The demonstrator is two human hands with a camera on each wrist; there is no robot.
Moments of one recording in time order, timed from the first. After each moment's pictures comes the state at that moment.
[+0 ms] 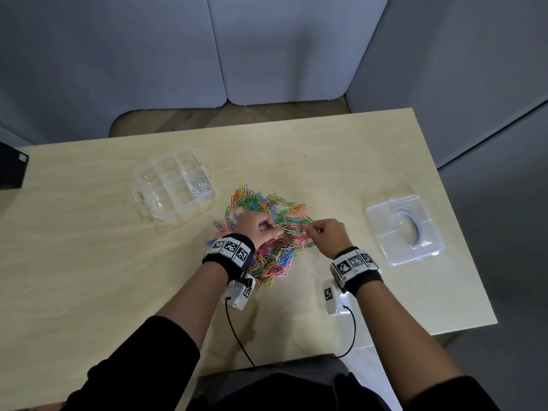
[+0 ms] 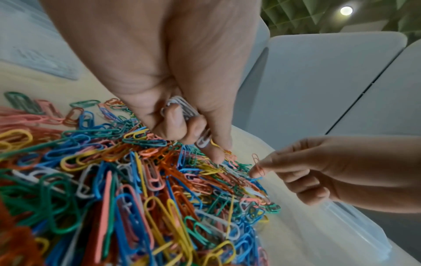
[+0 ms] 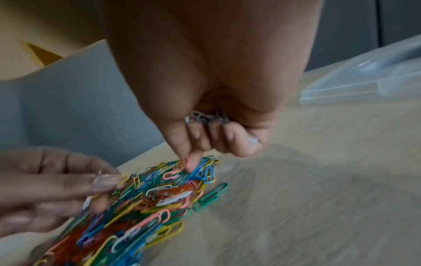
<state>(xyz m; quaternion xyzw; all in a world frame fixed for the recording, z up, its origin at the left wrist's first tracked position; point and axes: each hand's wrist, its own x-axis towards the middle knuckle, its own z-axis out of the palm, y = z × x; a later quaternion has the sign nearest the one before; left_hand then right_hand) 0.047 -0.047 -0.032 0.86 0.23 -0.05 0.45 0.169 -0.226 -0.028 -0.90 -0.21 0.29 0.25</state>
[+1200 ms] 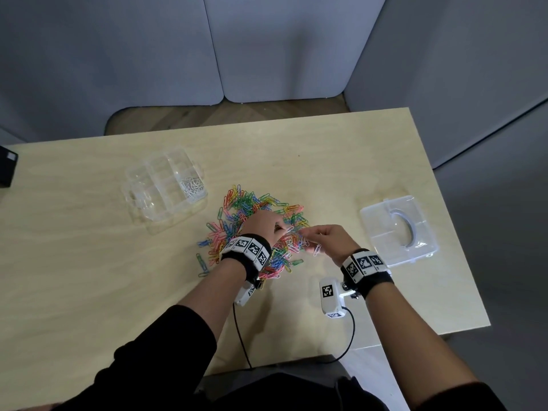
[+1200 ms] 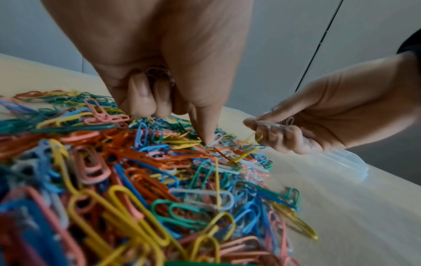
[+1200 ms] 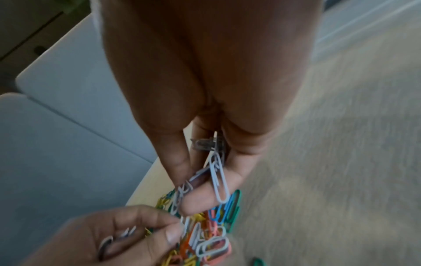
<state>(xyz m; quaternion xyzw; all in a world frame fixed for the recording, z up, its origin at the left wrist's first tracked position) 0.084 -0.076 -0.032 0.92 0.23 -0.13 0.29 0.181 -0.249 -0.041 -0.71 -0.01 0.49 0.50</state>
